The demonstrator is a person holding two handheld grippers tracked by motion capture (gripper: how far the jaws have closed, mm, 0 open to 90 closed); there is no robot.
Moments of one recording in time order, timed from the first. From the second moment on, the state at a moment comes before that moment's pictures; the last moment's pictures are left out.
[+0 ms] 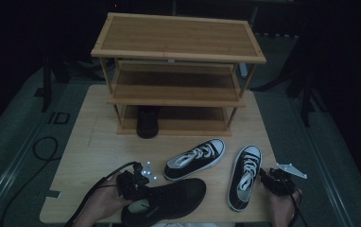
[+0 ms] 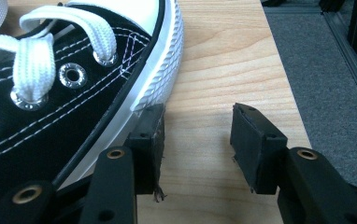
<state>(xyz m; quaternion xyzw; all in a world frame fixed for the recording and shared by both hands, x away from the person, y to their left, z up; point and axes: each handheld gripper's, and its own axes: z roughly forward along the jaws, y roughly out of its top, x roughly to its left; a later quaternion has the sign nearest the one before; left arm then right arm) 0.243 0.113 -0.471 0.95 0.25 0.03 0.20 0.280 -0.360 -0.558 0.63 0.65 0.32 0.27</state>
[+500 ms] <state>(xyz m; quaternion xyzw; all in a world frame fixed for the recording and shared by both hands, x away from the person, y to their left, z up) 0.246 0.148 -0.469 0.94 0.28 0.04 0.18 0.280 -0.361 -0.558 0.63 0.65 0.32 0.27</state>
